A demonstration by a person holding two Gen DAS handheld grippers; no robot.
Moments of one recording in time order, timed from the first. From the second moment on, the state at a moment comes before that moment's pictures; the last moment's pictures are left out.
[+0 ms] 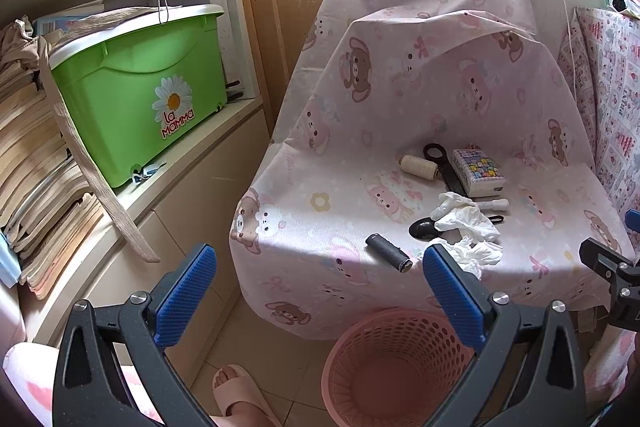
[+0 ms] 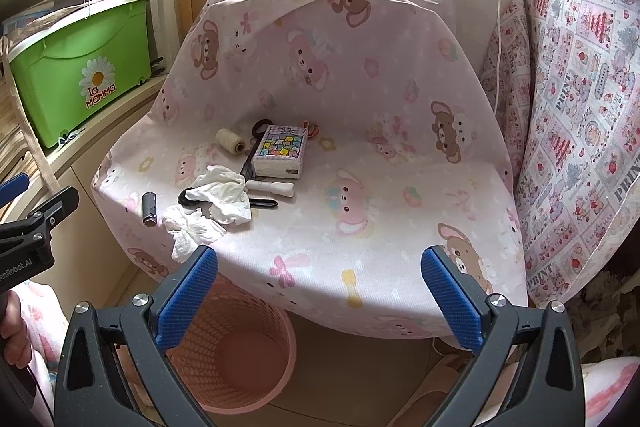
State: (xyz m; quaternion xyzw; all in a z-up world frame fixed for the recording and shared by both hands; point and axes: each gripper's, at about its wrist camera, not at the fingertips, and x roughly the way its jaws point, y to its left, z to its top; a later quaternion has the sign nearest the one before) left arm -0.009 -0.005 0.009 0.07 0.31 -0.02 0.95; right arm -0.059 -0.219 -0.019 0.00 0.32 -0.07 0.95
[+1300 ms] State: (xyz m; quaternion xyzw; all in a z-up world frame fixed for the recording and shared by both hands) left arm -0.012 -0.007 0.008 0.08 0.30 -0.02 0.95; right arm -0.059 -0.215 -0.021 -0.02 0.31 -0.07 0.95
